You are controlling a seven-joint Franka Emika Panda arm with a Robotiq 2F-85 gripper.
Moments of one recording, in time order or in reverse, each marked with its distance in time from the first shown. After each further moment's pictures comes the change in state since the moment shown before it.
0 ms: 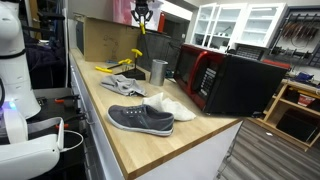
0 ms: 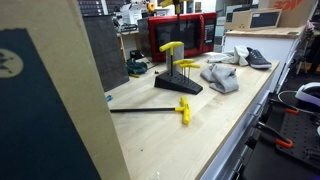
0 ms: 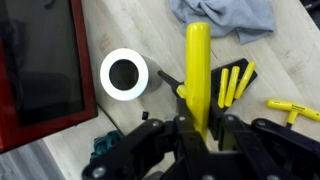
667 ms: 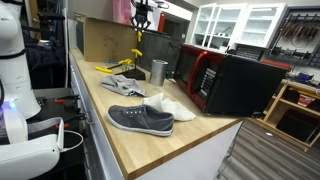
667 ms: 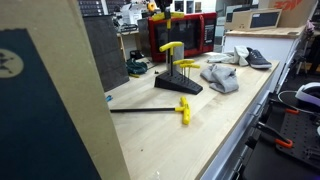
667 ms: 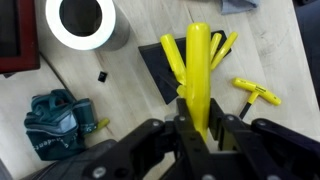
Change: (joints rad) arm -0.021 0.079 0.001 0.020 0.209 0.065 -0.226
